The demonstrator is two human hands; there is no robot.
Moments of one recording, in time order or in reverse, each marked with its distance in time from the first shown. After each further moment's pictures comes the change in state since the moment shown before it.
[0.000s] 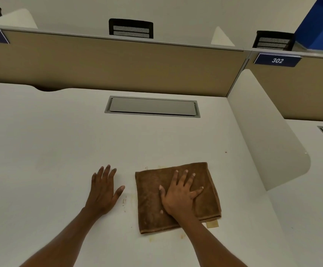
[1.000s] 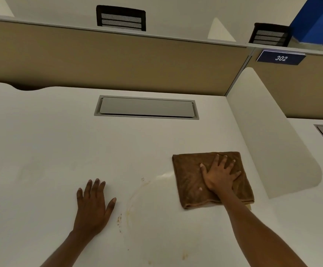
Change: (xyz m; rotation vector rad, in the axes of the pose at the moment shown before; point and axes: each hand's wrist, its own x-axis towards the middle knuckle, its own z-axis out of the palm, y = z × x) left_hand 0.011 -0.004 0.000 0.056 0.001 -0.083; right_hand 0.130 0.120 -0.050 0.014 0.019 0.243
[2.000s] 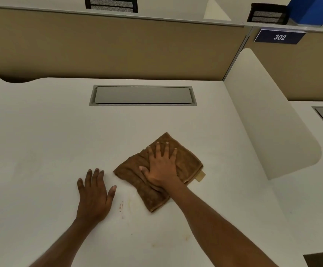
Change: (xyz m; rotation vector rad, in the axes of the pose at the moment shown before) left_hand 0.001 0.002 0.003 -0.017 0.011 0.012; right_hand -0.082 -0.158 0.038 -0.063 0.041 -0.616
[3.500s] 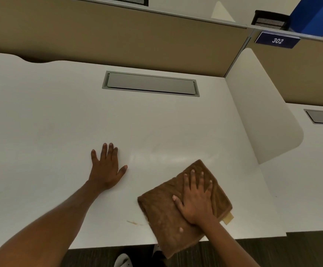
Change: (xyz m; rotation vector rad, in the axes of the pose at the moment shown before) left_hand -0.013 -0.019 0.010 0.207 -0.089 0.123; right_hand -0.215 0.040 0.020 -0.074 -0.127 0.186
